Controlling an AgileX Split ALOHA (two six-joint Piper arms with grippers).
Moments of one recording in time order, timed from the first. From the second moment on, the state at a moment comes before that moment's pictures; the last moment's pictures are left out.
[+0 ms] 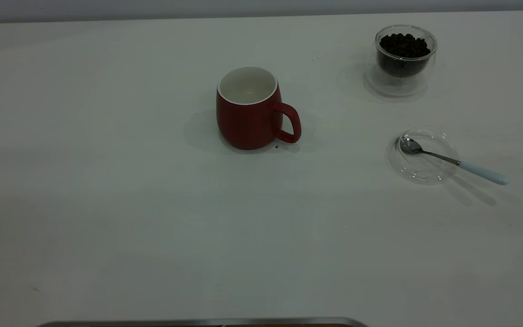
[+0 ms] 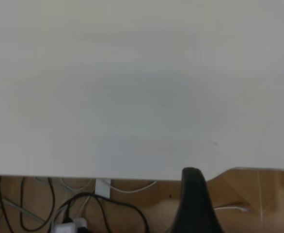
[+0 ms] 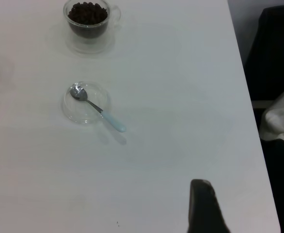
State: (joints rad) left arm -0.07 0.17 -0.54 0.10 1.16 -0.12; right arm 0.00 -0.02 -0.47 -0.03 1.13 -0.05
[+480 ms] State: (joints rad) left arm 0.00 -0.01 -0.49 0.04 1.14 -0.03; right arm 0.00 -0.02 -0.47 -0.03 1.13 -0.05
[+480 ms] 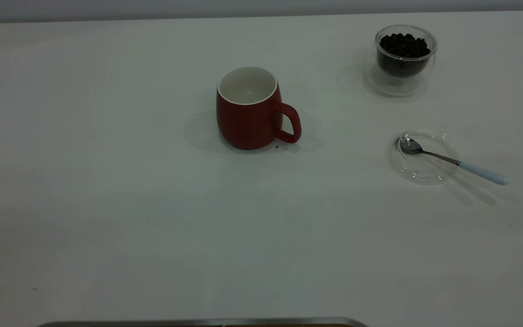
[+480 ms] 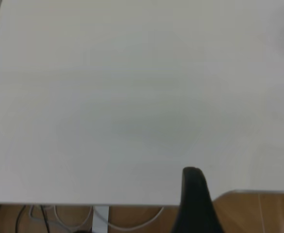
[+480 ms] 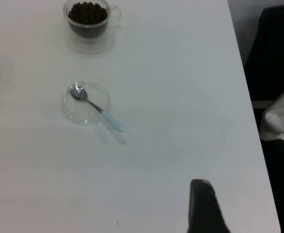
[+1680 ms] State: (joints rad) left arm 0.00 -0.02 -0.49 0.04 1.14 -0.03; right arm 0.00 -0.02 -0.47 -0.03 1.13 -0.05
